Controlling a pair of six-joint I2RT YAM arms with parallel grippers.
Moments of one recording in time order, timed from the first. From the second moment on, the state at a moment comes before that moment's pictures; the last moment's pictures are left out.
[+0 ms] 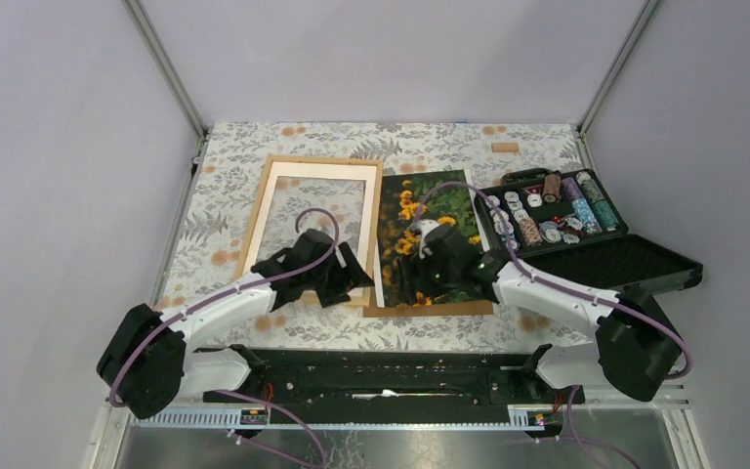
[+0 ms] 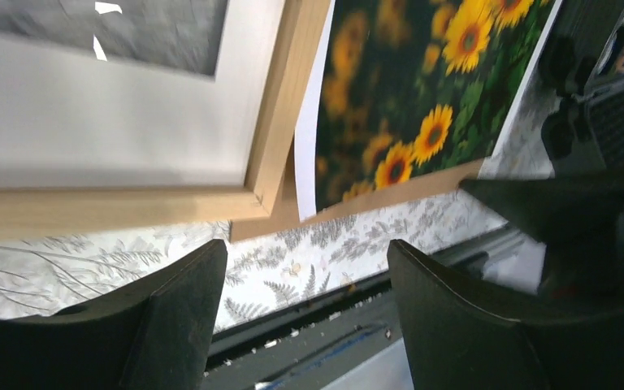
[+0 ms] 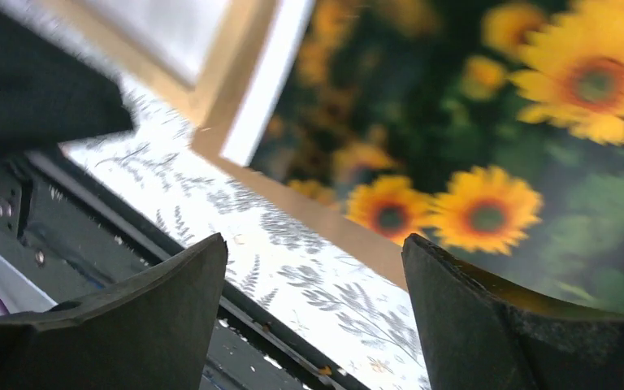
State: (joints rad) left arm -0.69 1.20 0.58 -0.24 0.18 -1.16; right arm 0.73 1.33 0.78 -0.38 -0.15 0.45
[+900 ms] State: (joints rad) left arm -0.07 1.16 0.73 -0.41 0.46 -0.71; right arm 1.31 1.52 0.55 0.35 0.39 -0.35
